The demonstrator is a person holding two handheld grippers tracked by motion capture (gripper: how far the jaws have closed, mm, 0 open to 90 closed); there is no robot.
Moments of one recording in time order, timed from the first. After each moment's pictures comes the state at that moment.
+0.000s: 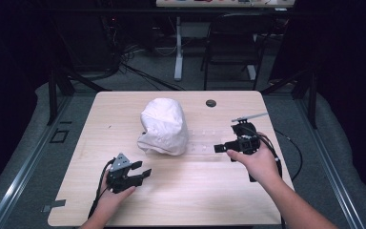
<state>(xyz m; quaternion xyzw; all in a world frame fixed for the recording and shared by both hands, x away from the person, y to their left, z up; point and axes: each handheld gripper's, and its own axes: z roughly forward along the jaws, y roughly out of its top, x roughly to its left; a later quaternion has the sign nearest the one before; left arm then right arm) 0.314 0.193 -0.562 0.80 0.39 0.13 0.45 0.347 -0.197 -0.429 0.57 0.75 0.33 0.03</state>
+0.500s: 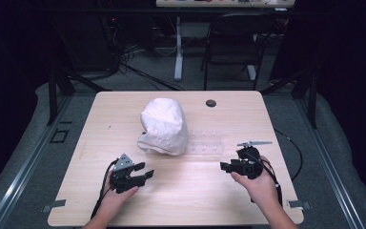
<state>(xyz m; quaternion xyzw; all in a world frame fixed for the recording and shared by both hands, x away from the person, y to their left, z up) 0.317 0.185 -0.571 0.80 0.39 0.12 0.45 0.315 -0.217 -0.499 0.58 0.74 0.34 0.07</state>
